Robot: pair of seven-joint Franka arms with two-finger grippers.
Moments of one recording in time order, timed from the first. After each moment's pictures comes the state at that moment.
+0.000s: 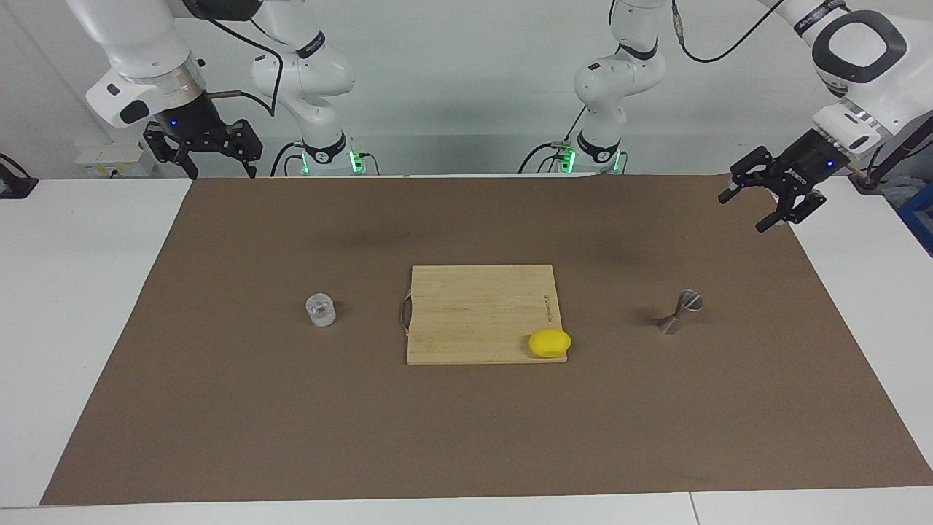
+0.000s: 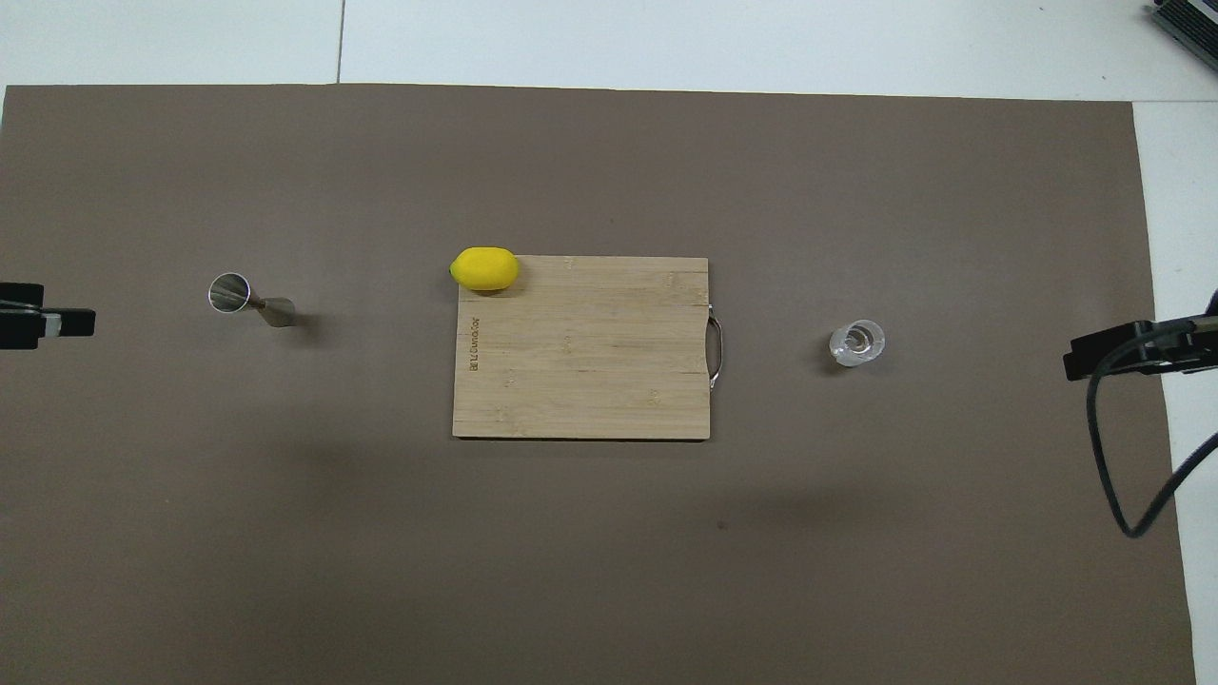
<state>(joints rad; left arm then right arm) 0.33 -0.03 -0.04 -1.84 -0.60 1.71 0.85 0.05 -0.11 -0.06 -1.63 -0.03 1.47 -0.03</state>
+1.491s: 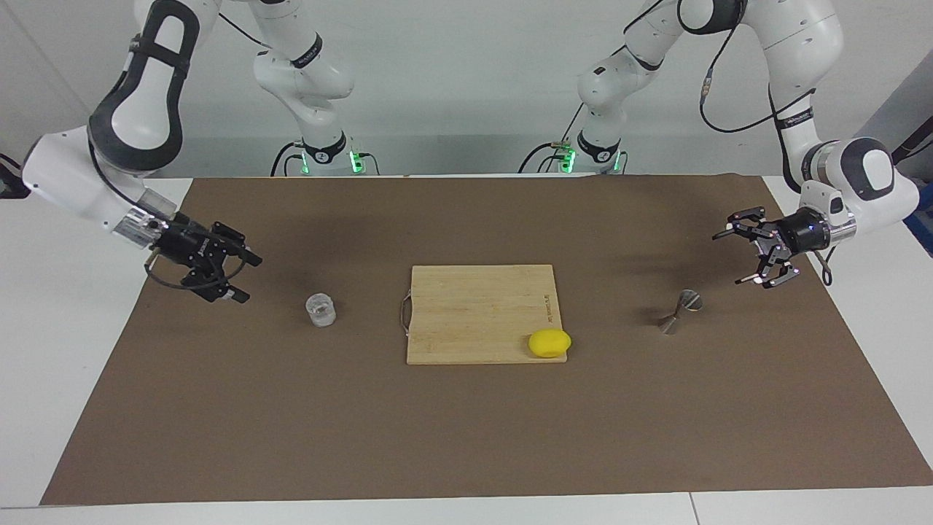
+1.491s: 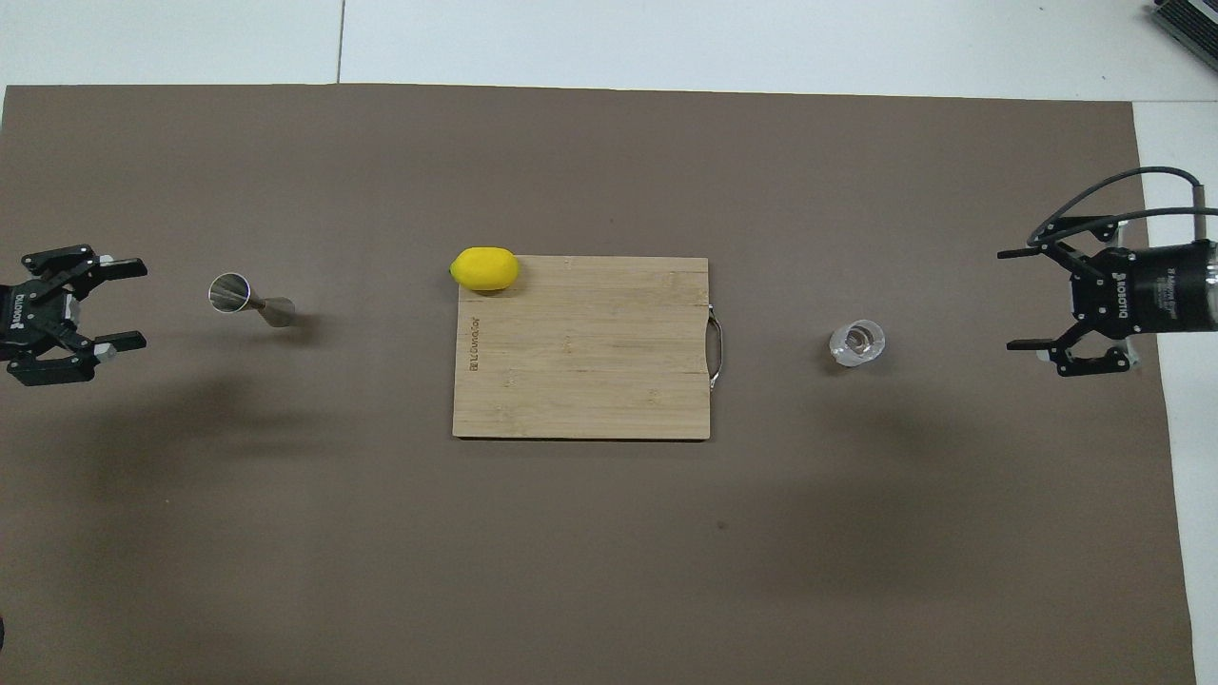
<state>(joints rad) 0.53 0.35 -0.05 -1.85 -1.18 1.46 1.99 -0.19 0.19 -0.08 -1.91 0.83 1.90 0.91</state>
